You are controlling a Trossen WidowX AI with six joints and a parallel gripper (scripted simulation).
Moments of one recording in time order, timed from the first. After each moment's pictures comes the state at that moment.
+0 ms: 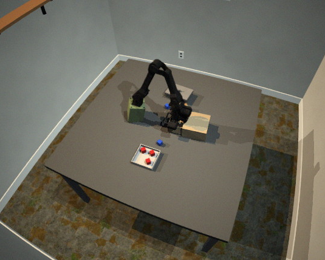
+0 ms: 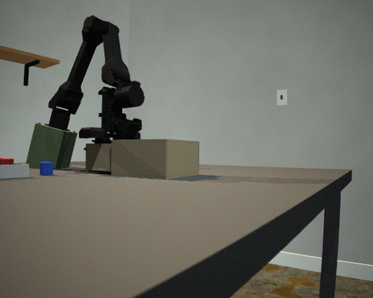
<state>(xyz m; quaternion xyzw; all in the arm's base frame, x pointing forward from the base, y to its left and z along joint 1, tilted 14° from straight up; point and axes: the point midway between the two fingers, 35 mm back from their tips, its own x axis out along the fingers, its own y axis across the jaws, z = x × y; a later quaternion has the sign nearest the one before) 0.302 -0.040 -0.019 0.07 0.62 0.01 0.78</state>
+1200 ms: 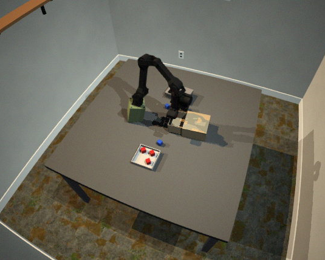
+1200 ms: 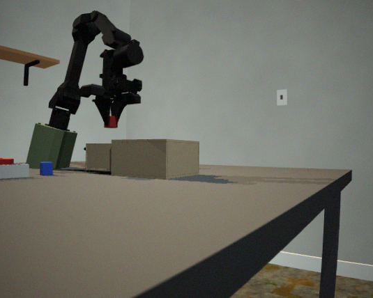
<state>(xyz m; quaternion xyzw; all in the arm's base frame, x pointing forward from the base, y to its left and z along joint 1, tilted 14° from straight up) 0.276 -0.053 0.088 0.08 0.62 0.00 0.78</state>
